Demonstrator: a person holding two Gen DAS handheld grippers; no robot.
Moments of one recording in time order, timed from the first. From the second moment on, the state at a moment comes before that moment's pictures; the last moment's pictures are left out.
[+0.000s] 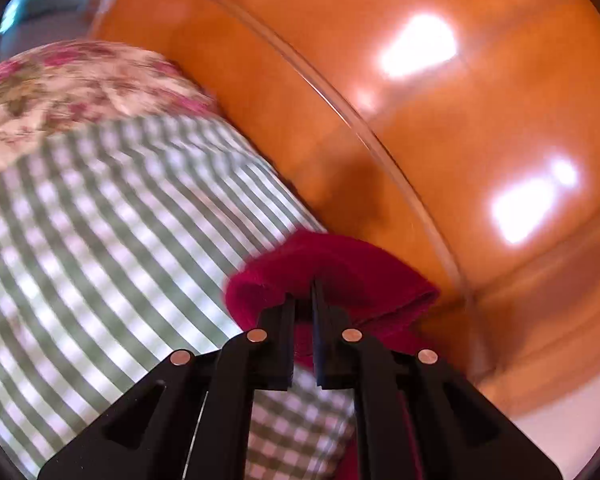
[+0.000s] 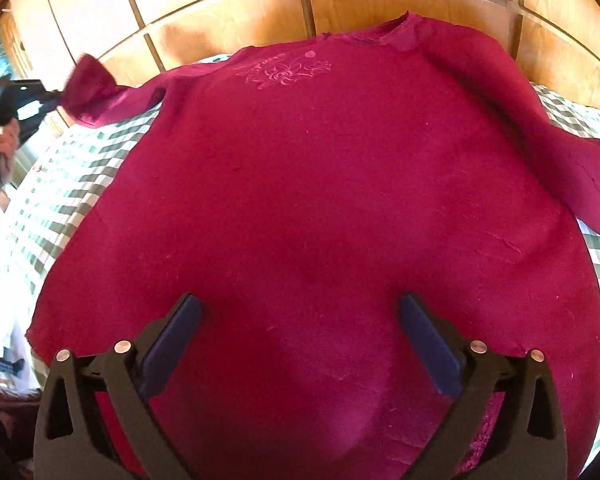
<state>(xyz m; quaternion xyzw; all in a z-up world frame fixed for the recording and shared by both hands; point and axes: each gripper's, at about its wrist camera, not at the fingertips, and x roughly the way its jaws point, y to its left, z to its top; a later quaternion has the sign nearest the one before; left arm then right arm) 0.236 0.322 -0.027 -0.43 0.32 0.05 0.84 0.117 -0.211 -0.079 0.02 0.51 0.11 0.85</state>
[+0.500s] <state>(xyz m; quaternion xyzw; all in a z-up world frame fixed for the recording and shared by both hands) 0.204 0.399 -0.096 -0.54 0.32 0.18 0.75 0.121 -0.210 -0.082 0.01 0.50 0.11 0.86</state>
